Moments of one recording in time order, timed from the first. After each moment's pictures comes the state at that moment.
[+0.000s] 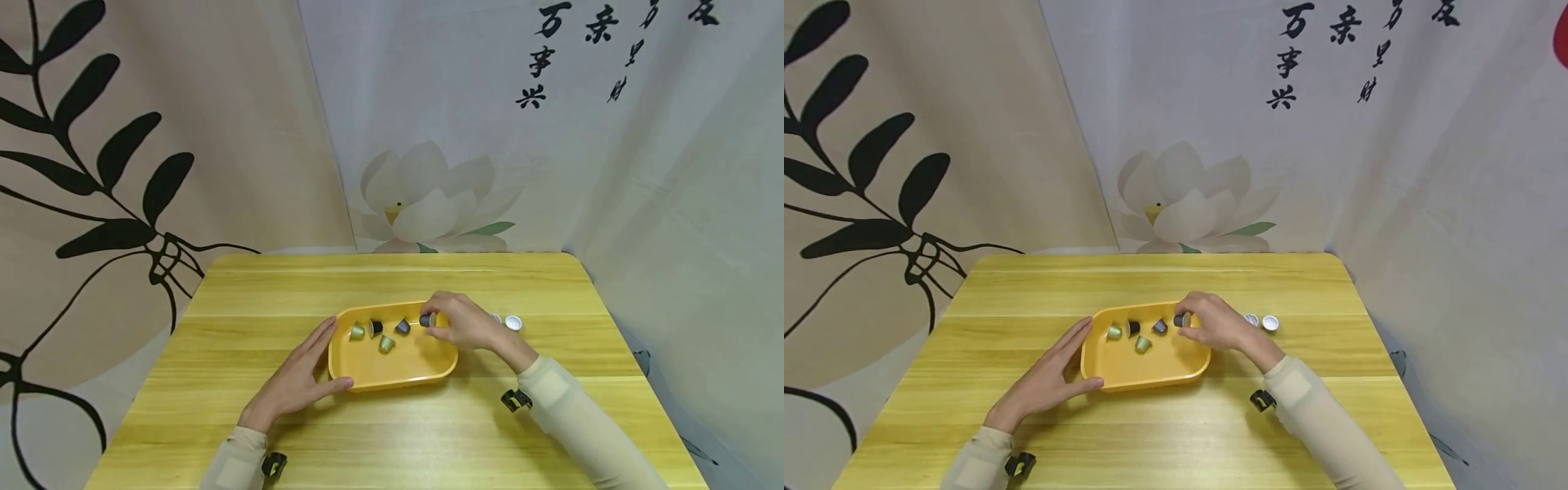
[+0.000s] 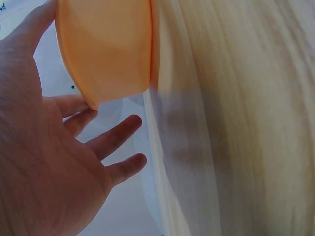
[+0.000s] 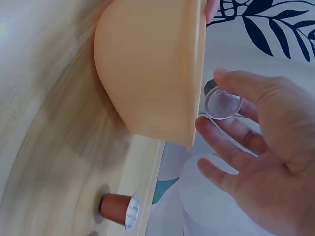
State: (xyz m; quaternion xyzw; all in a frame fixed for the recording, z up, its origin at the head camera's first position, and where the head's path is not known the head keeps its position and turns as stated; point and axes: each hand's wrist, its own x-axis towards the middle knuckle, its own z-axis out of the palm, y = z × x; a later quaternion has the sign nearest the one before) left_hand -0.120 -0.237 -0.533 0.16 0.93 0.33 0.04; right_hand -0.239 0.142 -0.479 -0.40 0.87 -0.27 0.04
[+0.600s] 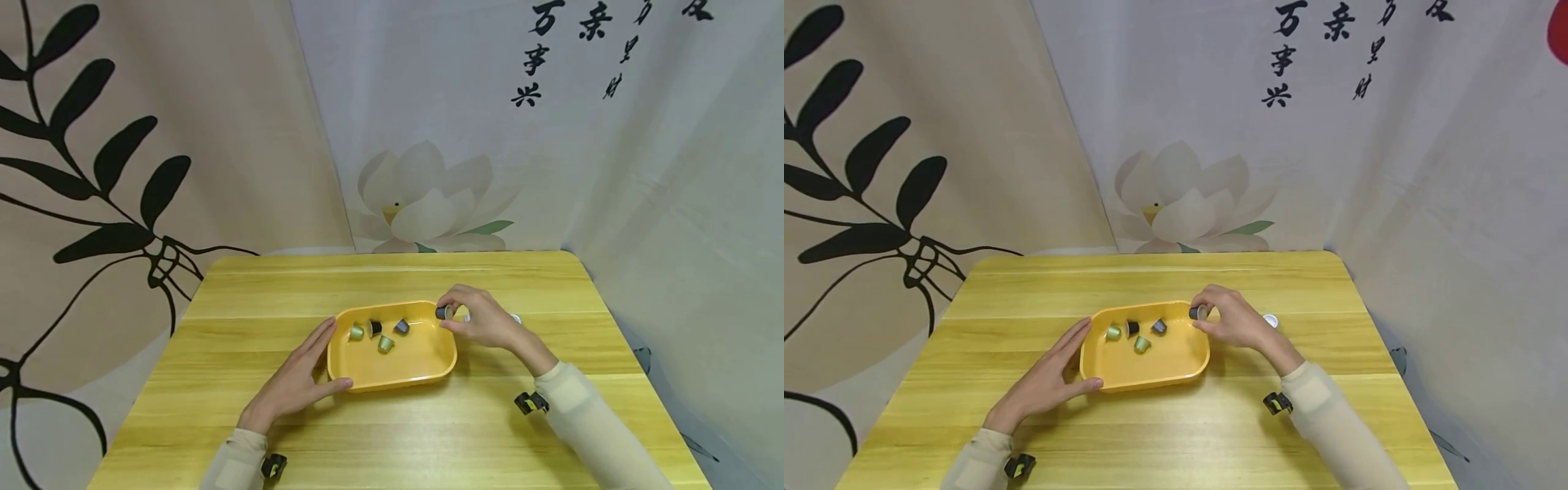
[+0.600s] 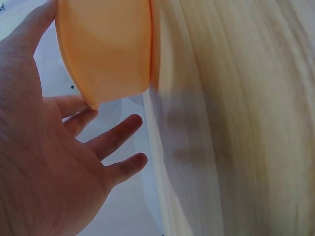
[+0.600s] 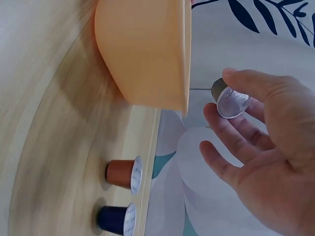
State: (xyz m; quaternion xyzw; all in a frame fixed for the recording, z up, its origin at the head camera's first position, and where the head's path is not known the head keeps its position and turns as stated) left_hand -0.121 -0.236 -0.534 0.16 0.93 0.32 0.03; right_hand -0.236 0.176 -0.476 -0.35 0.87 -0.35 0.01
